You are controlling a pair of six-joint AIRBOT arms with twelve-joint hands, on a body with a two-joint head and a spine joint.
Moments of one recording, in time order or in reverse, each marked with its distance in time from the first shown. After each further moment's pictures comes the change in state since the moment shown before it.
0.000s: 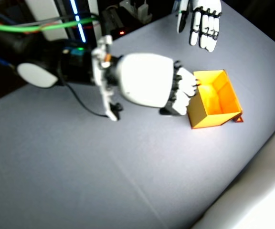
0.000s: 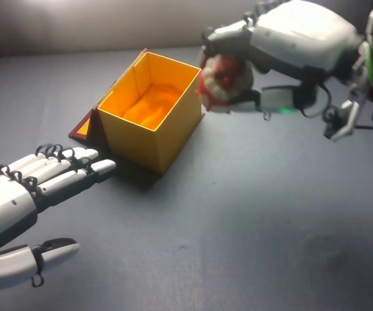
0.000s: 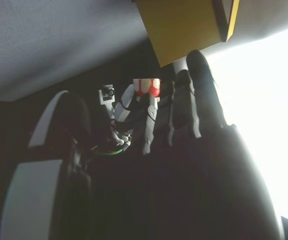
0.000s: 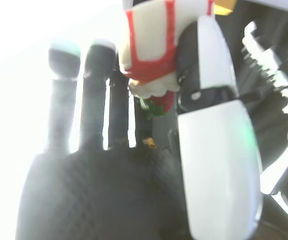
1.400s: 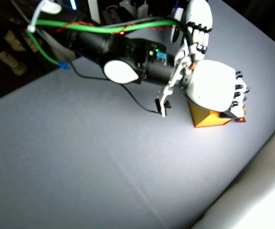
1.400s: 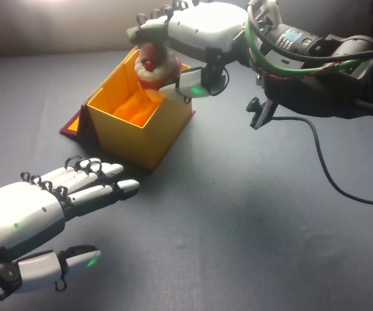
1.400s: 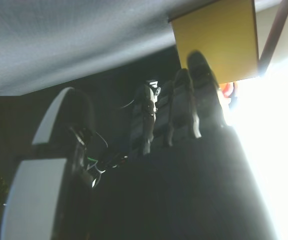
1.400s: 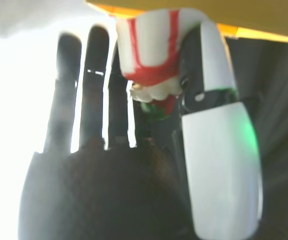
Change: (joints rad) left arm -0.055 -0.089 0.074 0.070 0.082 -0.074; right arm 0.121 -0.351 0.333 0.064 -0.288 0.008
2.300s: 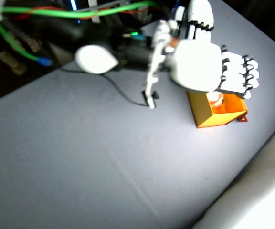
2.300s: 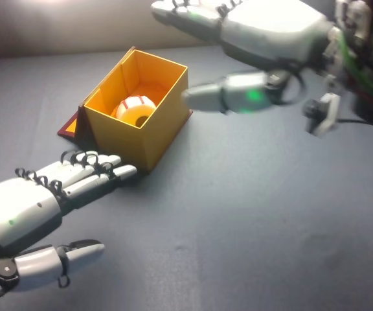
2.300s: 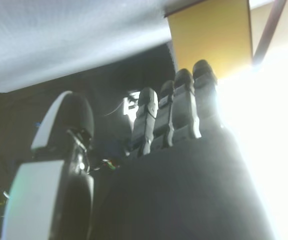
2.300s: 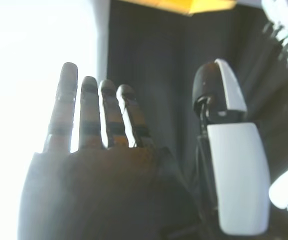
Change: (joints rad) left arm 0.007 0.017 -0.032 -0.045 -0.053 0.020; right arm -0.063 0.353 -0.372 -0.163 0.203 0.056
